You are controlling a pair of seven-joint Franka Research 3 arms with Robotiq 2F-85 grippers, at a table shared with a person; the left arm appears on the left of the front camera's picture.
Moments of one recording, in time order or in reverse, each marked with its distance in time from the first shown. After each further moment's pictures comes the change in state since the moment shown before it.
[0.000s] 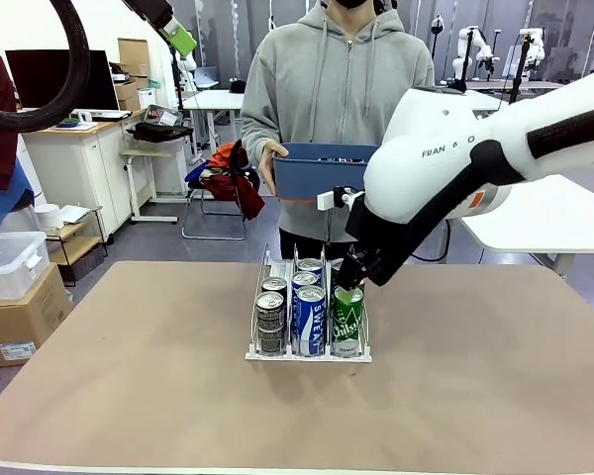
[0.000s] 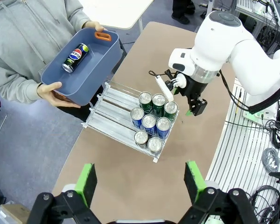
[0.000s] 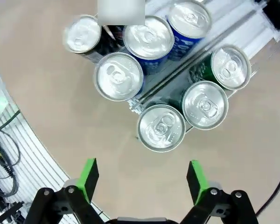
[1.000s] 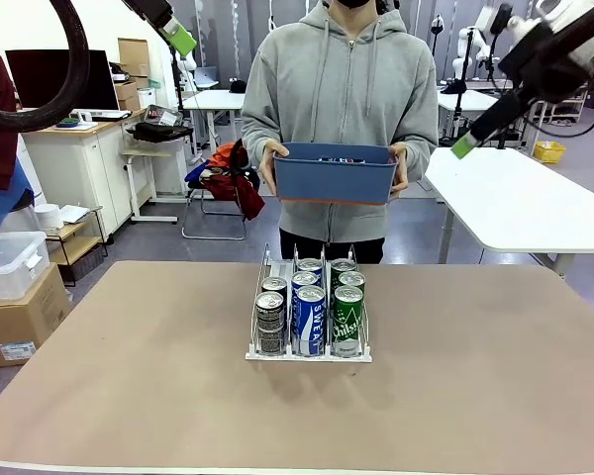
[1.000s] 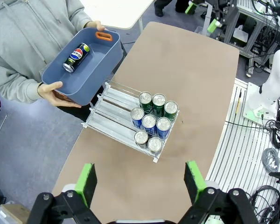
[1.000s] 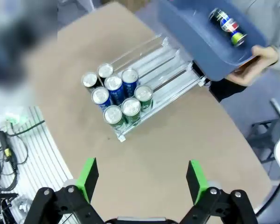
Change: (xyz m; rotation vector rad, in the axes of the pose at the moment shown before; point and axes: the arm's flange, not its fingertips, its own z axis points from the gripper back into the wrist) left arm 0.000 0.000 0.000 0.000 0.000 0.000; right arm -0.091 -0.103 0.253 -0.009 -0.405 0.068
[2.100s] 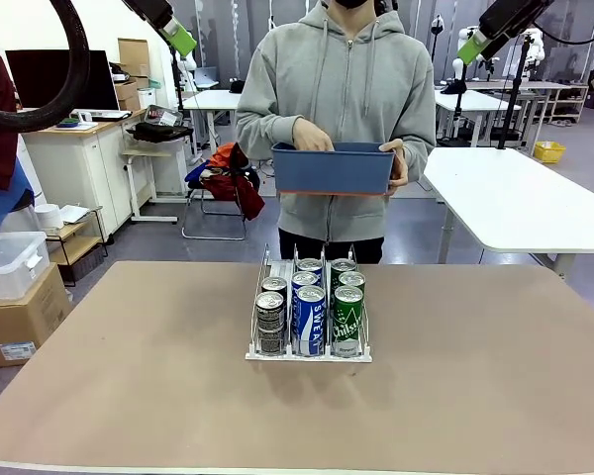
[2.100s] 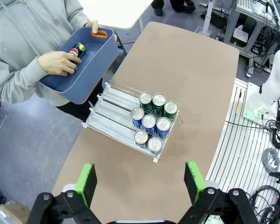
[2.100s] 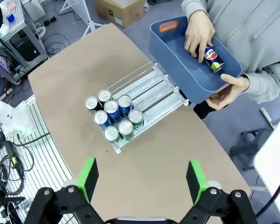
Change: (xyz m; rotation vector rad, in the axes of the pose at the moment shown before) left arm 0.000 0.000 0.000 0.000 0.000 0.000; right arm 0.083 -0.008 0.078 -0.019 -0.019 0.013
